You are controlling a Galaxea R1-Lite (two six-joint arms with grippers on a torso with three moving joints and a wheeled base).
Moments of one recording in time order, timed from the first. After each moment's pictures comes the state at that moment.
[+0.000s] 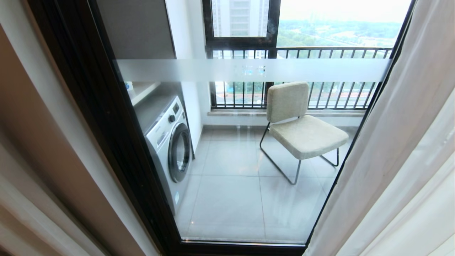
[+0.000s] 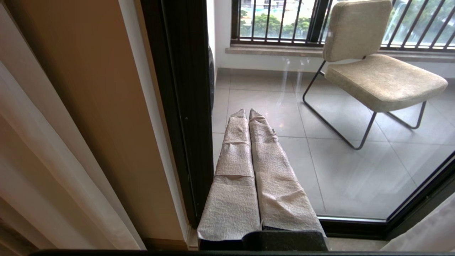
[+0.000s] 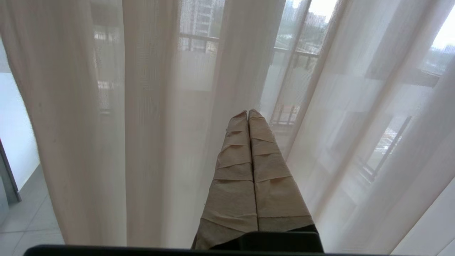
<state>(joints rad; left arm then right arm) 0.00 0.00 0.00 0.00 0.02 -0.03 -0.05 0.97 -0.54 -0.71 -0.19 -0.21</state>
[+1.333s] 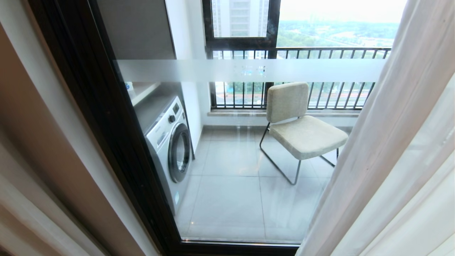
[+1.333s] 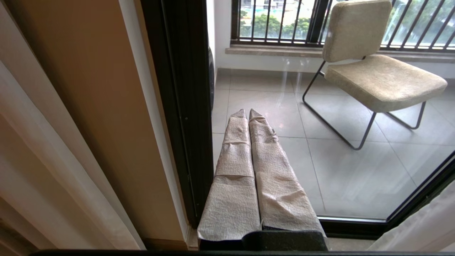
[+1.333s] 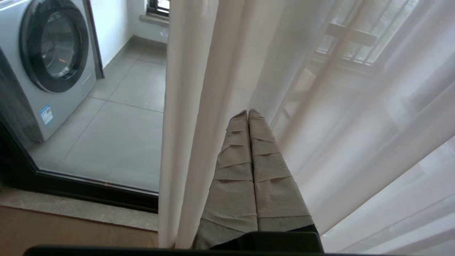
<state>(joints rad) 0.00 0.00 0.00 0.00 0.02 -0.03 0.00 0.12 0.00 -0.08 0.01 -0.22</state>
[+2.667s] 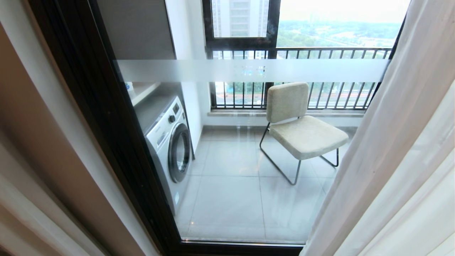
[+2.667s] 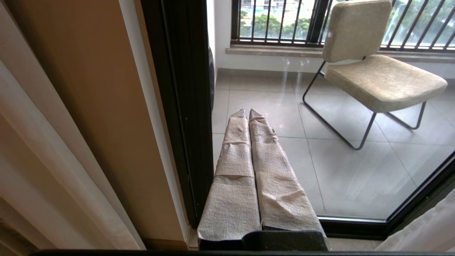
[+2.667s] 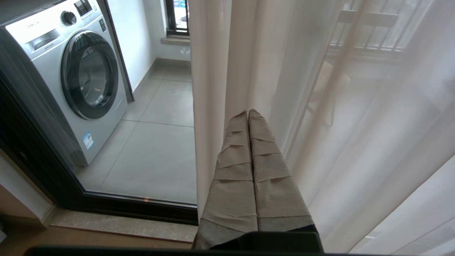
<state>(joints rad) 0.00 0.00 0.00 0.00 0.02 -0.03 0.00 0.00 0.00 0.00 0.05 -0.06</state>
